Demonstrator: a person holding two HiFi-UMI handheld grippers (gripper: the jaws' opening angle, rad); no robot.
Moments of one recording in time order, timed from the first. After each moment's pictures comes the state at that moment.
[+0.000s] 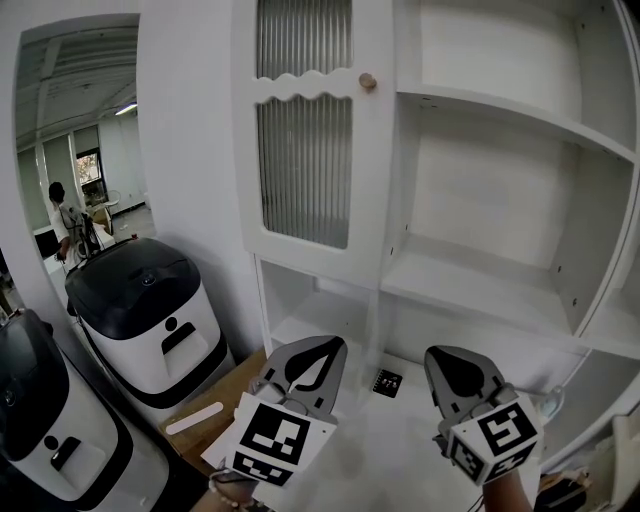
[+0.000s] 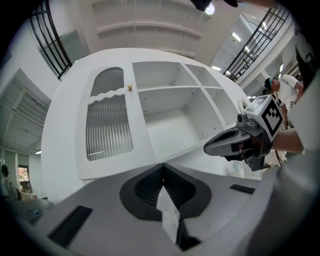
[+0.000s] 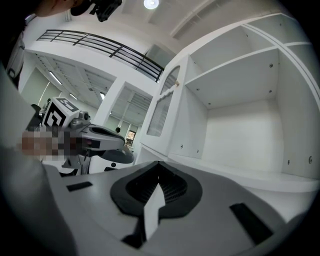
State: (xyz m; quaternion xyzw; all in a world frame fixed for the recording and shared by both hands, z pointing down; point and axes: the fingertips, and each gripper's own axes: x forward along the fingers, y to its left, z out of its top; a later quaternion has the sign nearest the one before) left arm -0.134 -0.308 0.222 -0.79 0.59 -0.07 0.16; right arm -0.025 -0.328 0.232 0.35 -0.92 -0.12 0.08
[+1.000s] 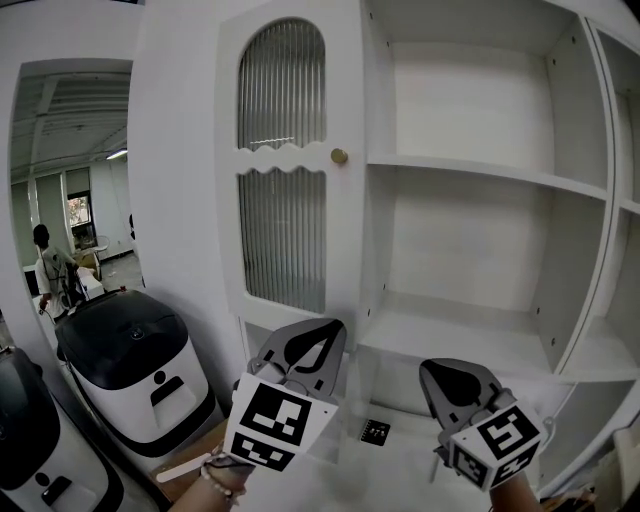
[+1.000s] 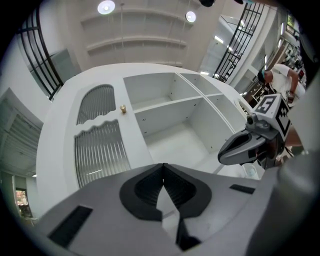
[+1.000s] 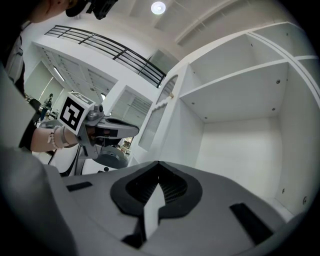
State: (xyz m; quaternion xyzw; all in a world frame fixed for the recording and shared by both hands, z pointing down) left arm -0.123 -0.352 0.116 -0.78 0.57 -0.06 0.26; right arm -0.016 -0.351 0.166 0.35 -0.92 -0.16 0.04
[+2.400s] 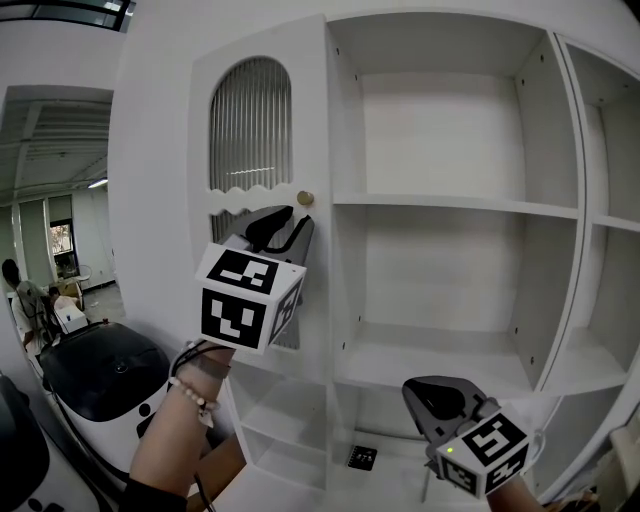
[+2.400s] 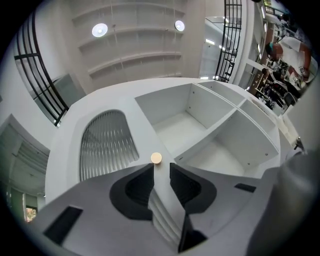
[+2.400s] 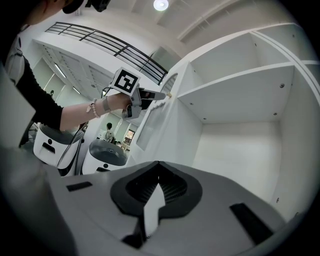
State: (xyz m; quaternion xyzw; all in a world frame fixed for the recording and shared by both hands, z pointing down) left arm -0.148 -0.403 -0.069 -0.72 0.60 -0.01 0.34; right arm -0.005 -0.360 0.156 0.34 -0.92 -0.17 0.06
